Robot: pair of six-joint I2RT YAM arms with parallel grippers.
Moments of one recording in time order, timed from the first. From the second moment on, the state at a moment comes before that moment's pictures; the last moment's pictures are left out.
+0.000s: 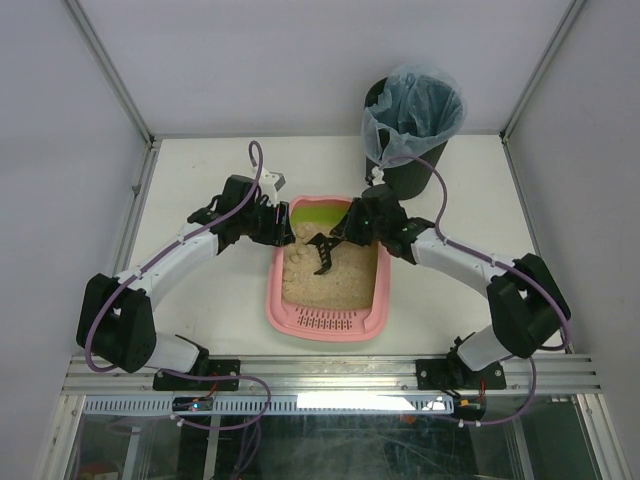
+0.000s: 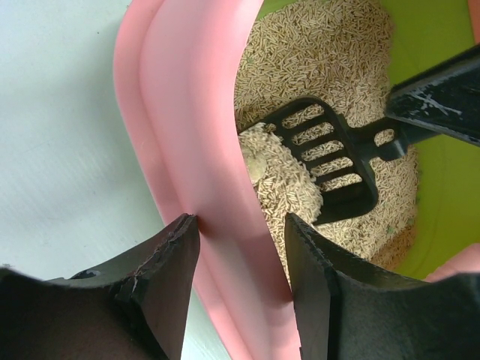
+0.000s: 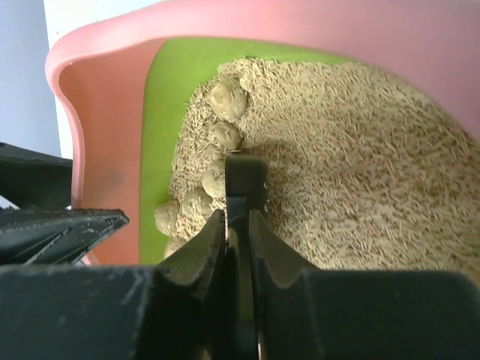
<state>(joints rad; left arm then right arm) -0.44 1.40 0.99 -0.37 0.30 -0.22 0.66 1.53 0.97 -0.10 -0.09 0.84</state>
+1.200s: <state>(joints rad) -0.45 1.40 0.99 -0.36 0.30 -0.22 0.29 1.03 0.58 0.07 -0.32 1.07</state>
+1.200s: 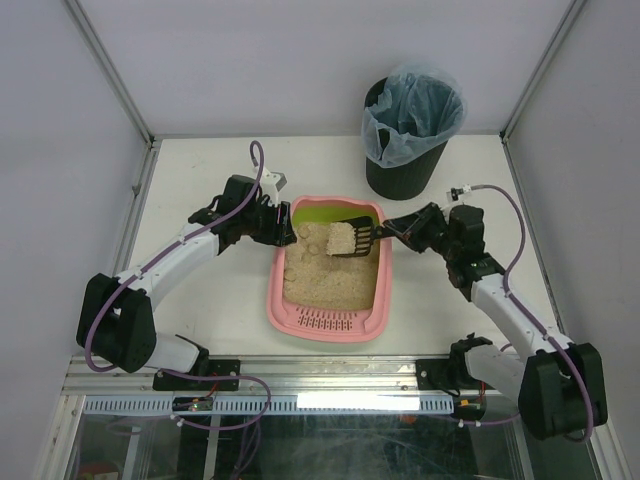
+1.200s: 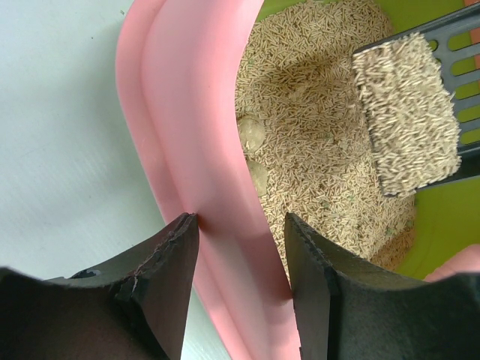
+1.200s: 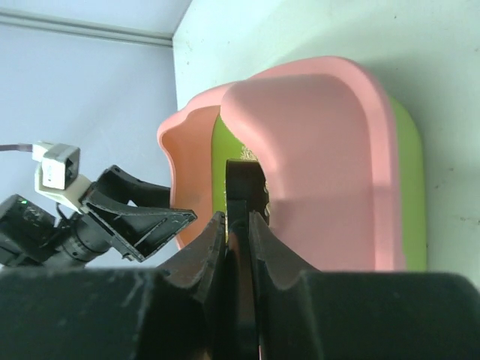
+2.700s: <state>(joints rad) -0.45 1.40 0.99 -0.37 0.30 -0.22 0.11 1.13 0.48 0.53 -0.79 1.39</state>
